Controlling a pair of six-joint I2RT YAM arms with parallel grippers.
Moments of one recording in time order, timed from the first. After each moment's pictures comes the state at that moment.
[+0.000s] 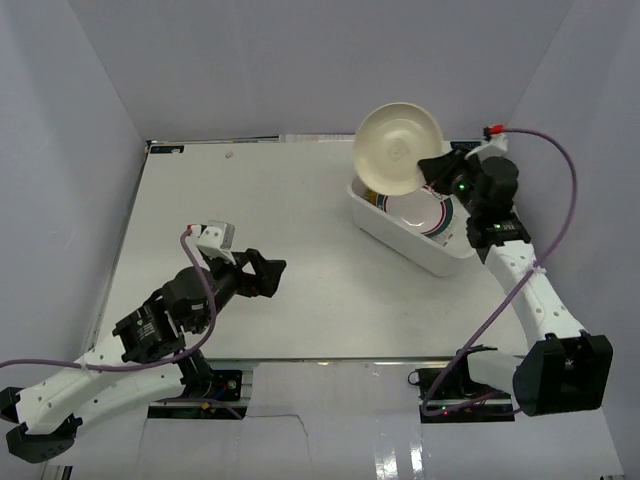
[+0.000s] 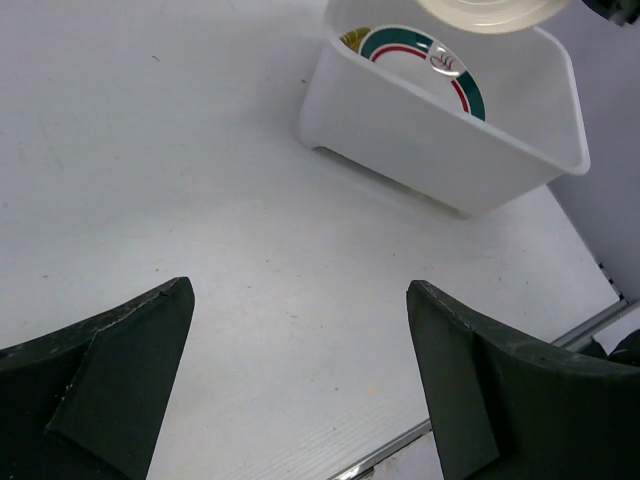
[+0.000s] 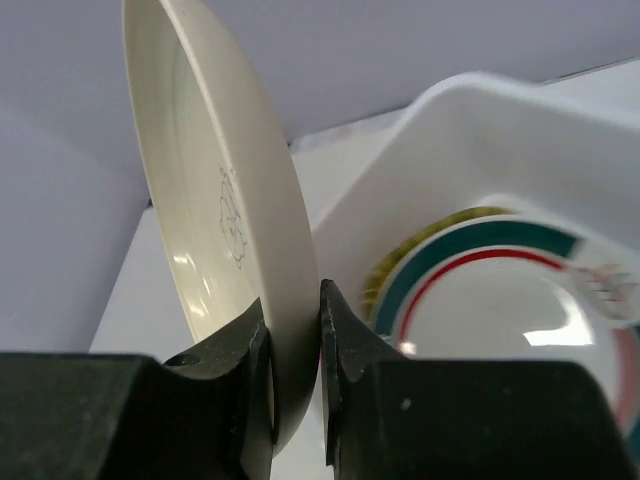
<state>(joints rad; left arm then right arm) -1.01 0.59 0.77 -0.40 -0.48 -0.46 0.22 1.21 0.99 0.10 -0.23 0.57</state>
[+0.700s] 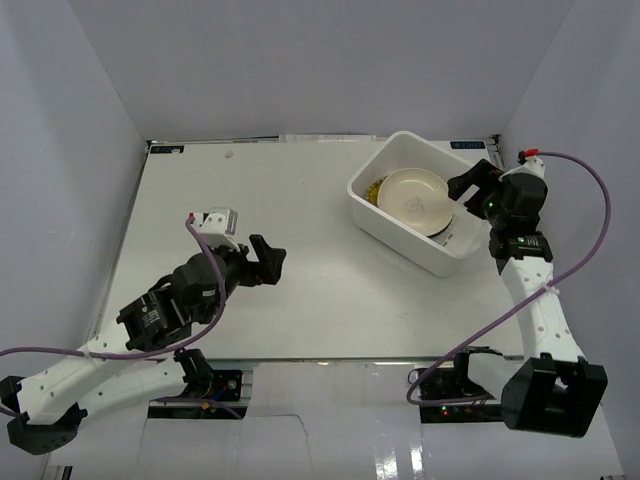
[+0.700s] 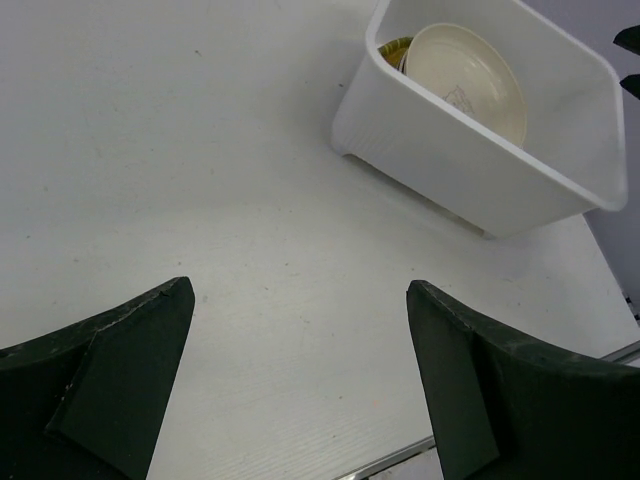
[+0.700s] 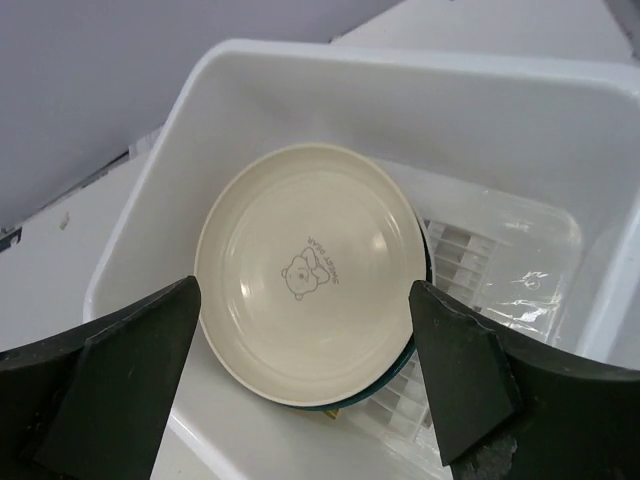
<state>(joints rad) -1.01 0.67 0.88 -0.51 -0.58 -0.54 -0.07 1.11 0.91 -0.14 -0.15 0.50</state>
